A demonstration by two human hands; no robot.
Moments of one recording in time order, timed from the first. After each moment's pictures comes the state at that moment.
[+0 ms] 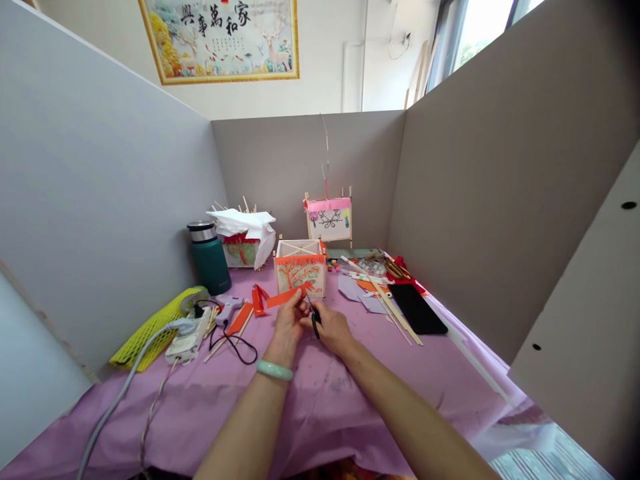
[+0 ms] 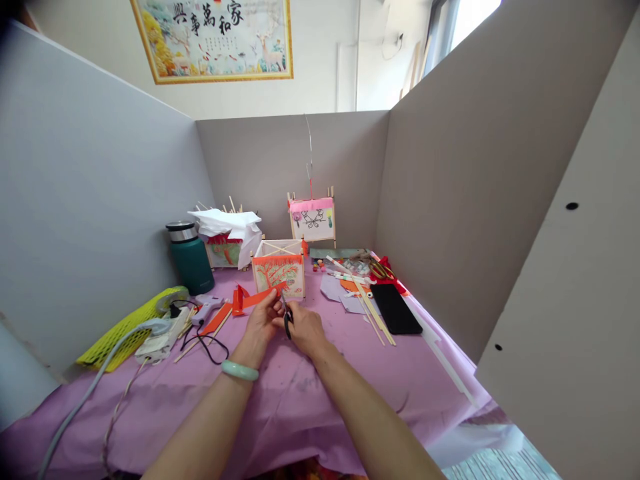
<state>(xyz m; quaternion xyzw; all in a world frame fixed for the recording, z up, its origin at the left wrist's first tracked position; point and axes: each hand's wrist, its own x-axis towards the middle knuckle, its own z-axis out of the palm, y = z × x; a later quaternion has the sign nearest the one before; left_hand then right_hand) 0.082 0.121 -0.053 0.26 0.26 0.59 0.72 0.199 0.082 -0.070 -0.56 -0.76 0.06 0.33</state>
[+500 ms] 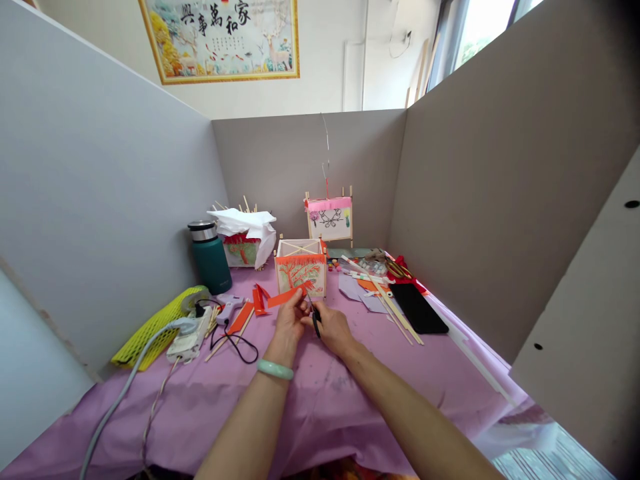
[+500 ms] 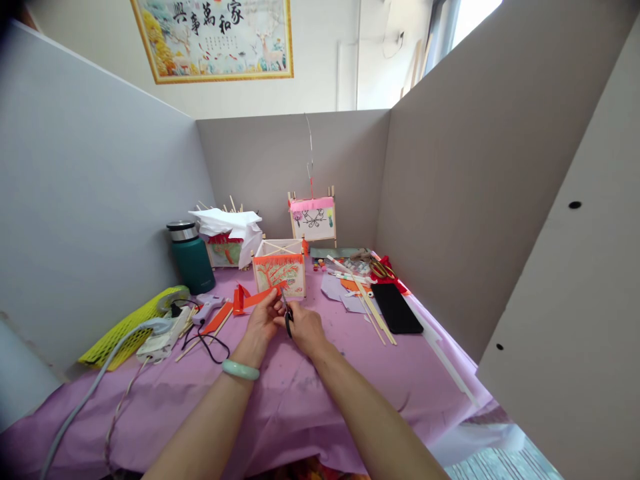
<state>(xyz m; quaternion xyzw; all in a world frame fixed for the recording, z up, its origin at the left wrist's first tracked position) 0.082 0.118 -0.049 0.27 0.27 0.59 0.71 0.195 0.085 -0.073 -0.58 -0.74 0.06 0.32</state>
